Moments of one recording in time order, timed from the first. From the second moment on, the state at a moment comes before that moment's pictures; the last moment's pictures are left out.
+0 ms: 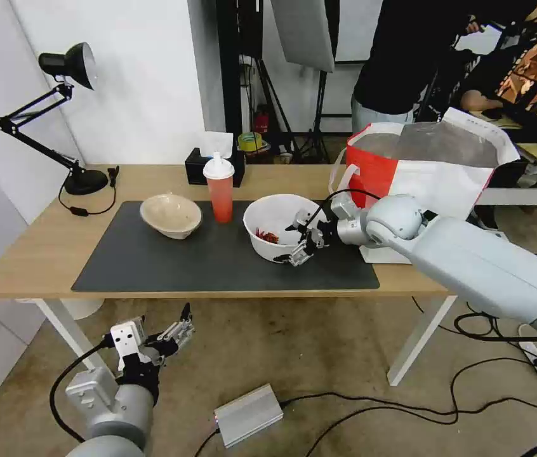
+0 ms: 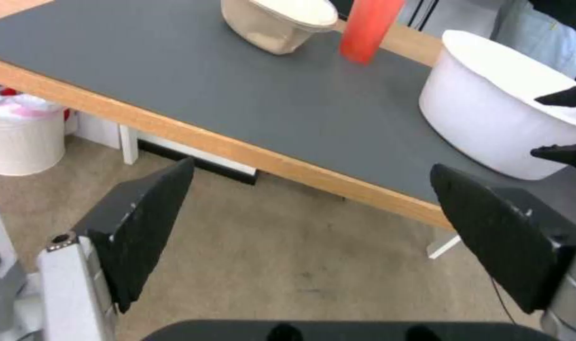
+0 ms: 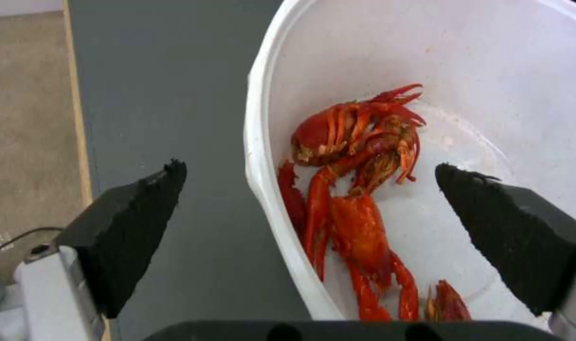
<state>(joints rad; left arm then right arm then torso) 1.74 -1.43 -0.47 -2.47 -0.46 0.42 -0.37 0.00 0.84 -0.68 1.44 0.68 -0.41 -0.62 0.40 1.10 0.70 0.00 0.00</state>
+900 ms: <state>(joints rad) 1.75 -1.43 -0.47 -2.47 -0.46 0.41 -0.37 -0.03 0.89 -0.68 1.36 0.67 -0.41 -0.62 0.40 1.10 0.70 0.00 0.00</state>
